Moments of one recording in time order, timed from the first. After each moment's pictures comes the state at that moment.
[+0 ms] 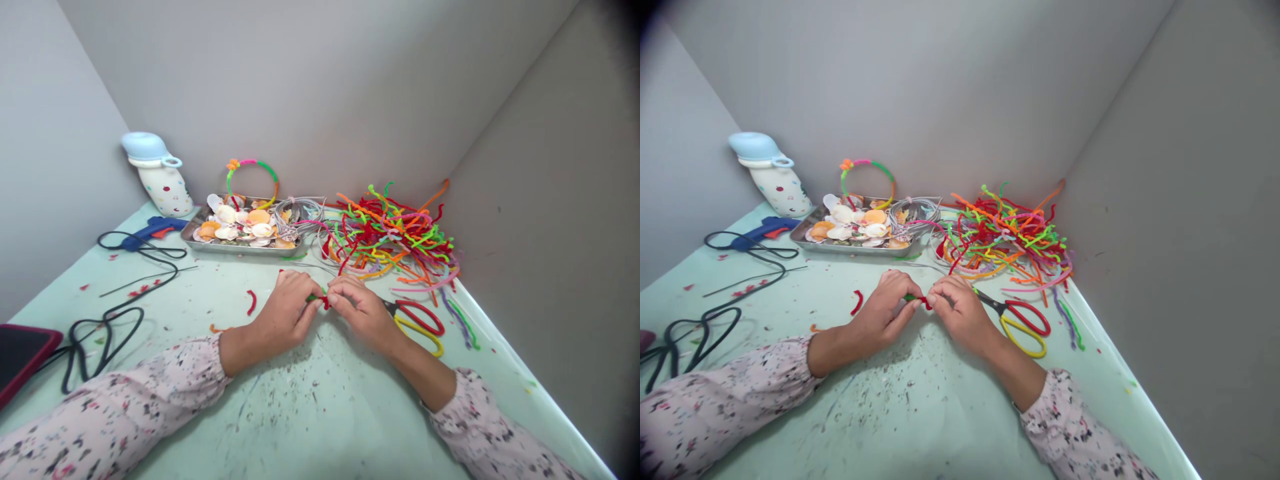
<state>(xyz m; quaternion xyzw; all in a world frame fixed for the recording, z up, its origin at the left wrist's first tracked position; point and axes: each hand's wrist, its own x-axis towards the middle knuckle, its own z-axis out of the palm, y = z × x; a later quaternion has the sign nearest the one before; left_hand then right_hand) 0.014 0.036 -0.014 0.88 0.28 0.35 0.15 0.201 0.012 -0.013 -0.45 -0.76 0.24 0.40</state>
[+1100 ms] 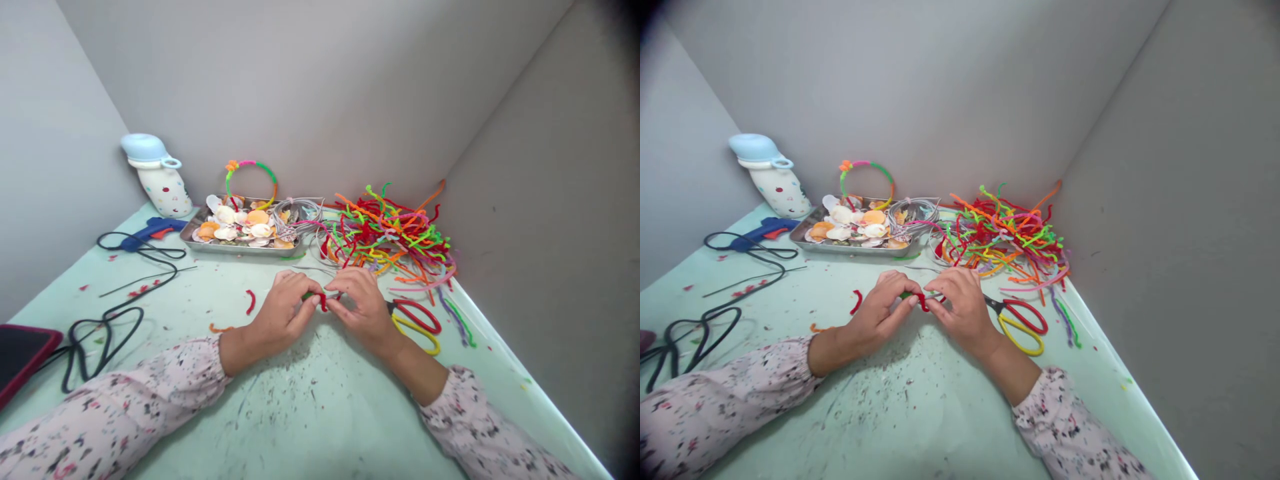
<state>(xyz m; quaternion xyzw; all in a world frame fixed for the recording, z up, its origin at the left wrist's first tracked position) 0.014 0.031 -0.009 0.86 0.30 0.37 0.20 0.206 0.018 -0.025 -0.41 -0.80 -0.02 0.45</state>
